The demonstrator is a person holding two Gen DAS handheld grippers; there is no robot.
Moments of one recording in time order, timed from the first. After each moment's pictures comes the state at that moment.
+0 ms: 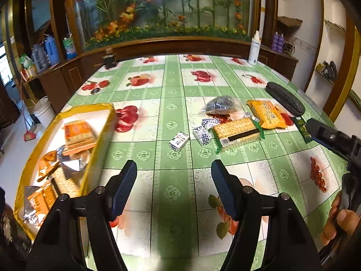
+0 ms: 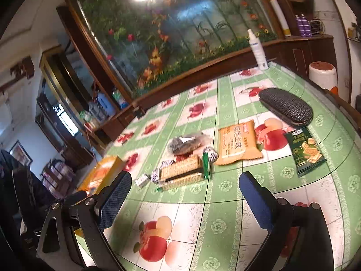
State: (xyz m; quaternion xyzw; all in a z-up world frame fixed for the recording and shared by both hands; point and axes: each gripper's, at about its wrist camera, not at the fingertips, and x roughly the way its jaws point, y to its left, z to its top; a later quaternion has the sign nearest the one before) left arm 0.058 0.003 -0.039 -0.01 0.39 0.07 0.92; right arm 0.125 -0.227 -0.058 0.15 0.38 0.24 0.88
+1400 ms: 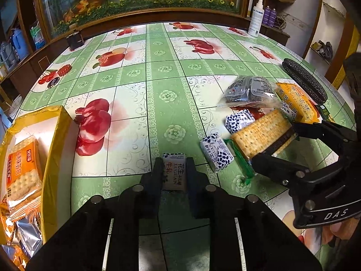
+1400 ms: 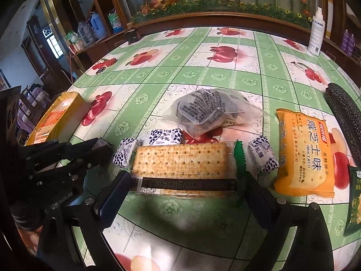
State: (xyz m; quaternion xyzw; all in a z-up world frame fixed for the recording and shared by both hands) left arm 0.162 0.041 -0.101 0.00 0.46 0.00 0.89; right arm 0.207 -0.094 -0.126 -0.05 0.50 0.25 0.83
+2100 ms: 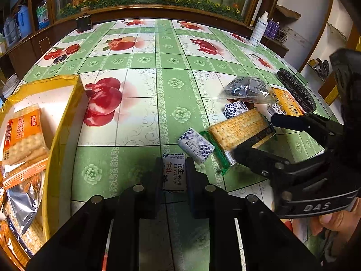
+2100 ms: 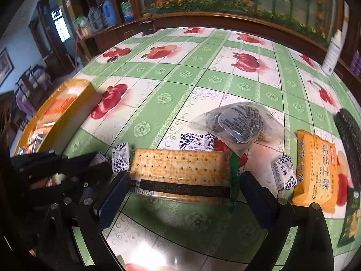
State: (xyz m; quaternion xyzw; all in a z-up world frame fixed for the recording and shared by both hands) left arm 0.135 0.067 -0.100 -0.07 0.47 -0.02 0.88; right arm 0.196 -0.061 -0.115 -0.12 0.49 0.27 0.82
